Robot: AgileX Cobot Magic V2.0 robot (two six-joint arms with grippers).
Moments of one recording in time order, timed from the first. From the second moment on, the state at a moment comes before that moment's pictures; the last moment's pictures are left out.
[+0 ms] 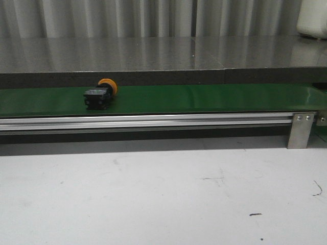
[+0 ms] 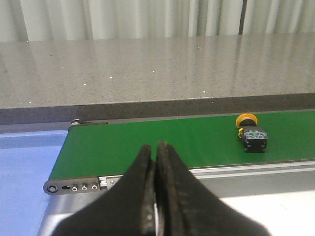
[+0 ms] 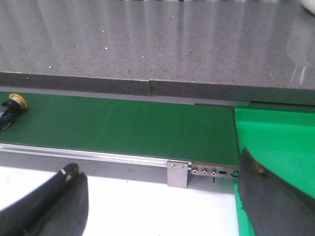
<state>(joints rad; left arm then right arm) 0.05 0.12 -0.33 -0.27 0.41 0.28 0.14 0.41 -0.54 0.09 0.44 -0.03</state>
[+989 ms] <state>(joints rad) 0.05 0.12 -0.33 -0.27 0.41 0.28 0.14 0.41 -0.54 0.09 0.42 -0.03</state>
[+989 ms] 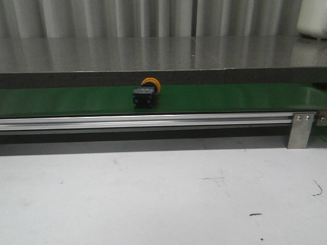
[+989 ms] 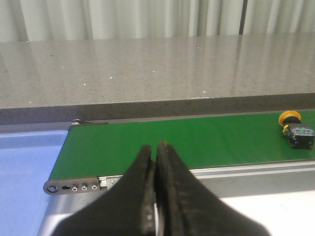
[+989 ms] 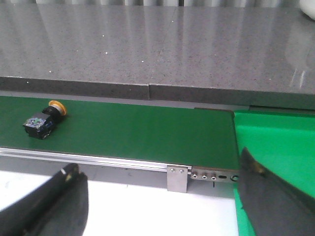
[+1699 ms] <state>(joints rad) 0.05 0.12 -0.33 -0.27 0.41 0.28 0.14 0.45 -0.54 0.09 0.42 -0.02</state>
